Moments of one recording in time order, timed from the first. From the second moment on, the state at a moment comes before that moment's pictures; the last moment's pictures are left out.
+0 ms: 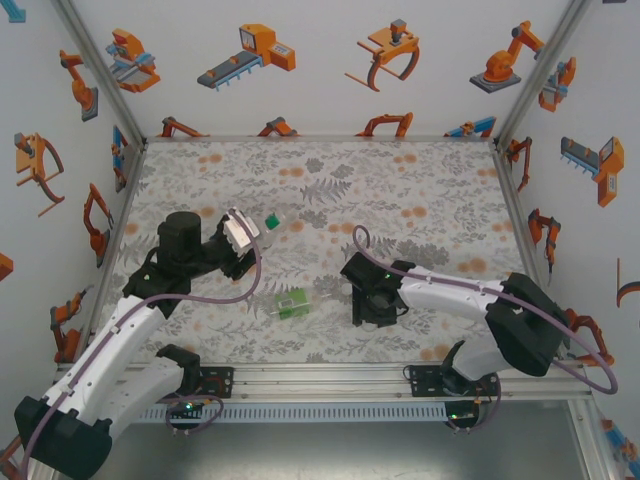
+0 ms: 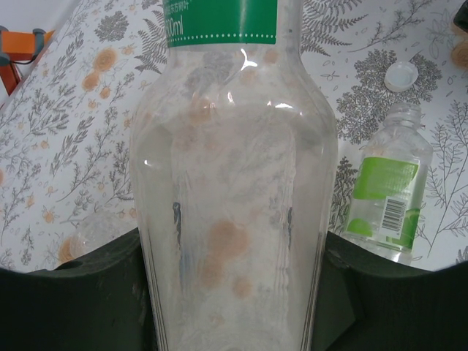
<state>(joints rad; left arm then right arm) -0.44 0.85 0.73 -0.36 0.40 0.53 0.91 1.43 0.74 -0.67 0.07 0.88</state>
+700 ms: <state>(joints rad) -0.46 0.72 0.73 -0.47 0.37 0.47 0.74 1.47 0.88 -0.70 0.12 0.70</state>
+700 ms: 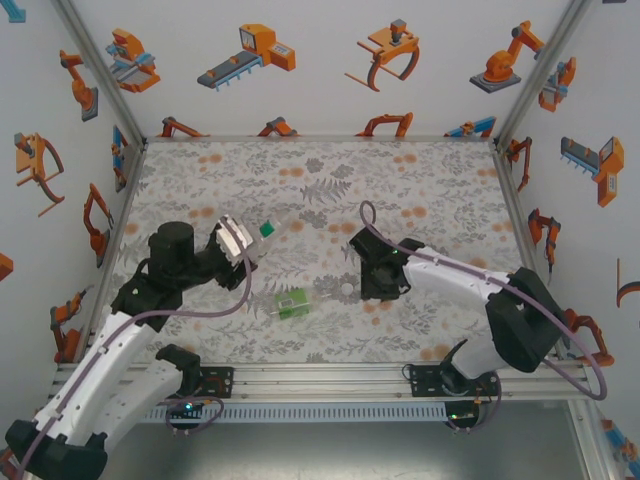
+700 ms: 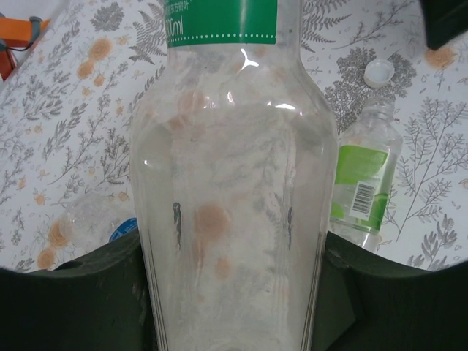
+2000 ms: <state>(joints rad) -0.48 0.59 0.67 -0.47 0.17 0.40 0.61 1.67 1.07 -0.70 0.04 0.51</state>
